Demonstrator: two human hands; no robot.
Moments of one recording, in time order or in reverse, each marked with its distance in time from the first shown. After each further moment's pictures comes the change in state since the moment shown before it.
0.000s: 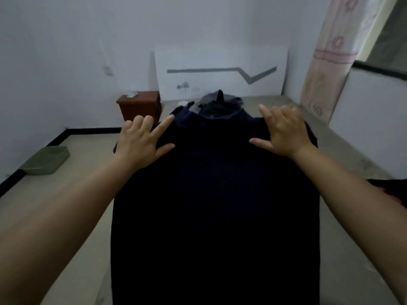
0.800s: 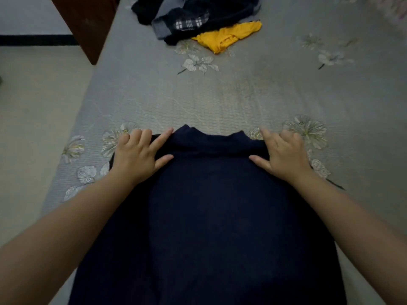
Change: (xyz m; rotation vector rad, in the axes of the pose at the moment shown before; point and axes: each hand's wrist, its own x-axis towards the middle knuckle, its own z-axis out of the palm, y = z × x) left_hand 0.037 0.072 0.445 -0.019 -0.332 0.038; right_hand -0.143 -0.003 0.425 0.145 -0.514 0.086
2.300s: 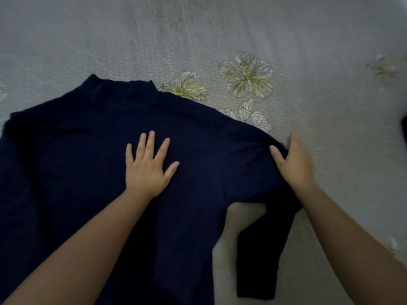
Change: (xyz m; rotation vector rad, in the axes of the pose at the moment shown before) left_hand 0.016 0.255 0.108 -0.436 -0.568 -0.226; right_hand -0.181 0.144 0.103 0.431 -0.453 0.921
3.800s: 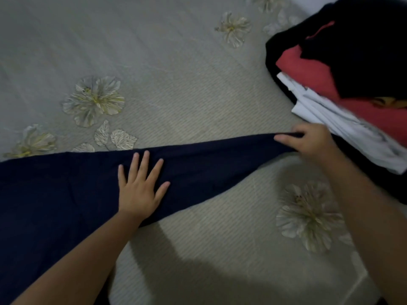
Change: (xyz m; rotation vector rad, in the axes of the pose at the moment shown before) left_hand 0.005 0.244 0.008 0.043 -0.058 0.486; right_hand -0.012 0.270 -0.139 0.394 0.139 0.124
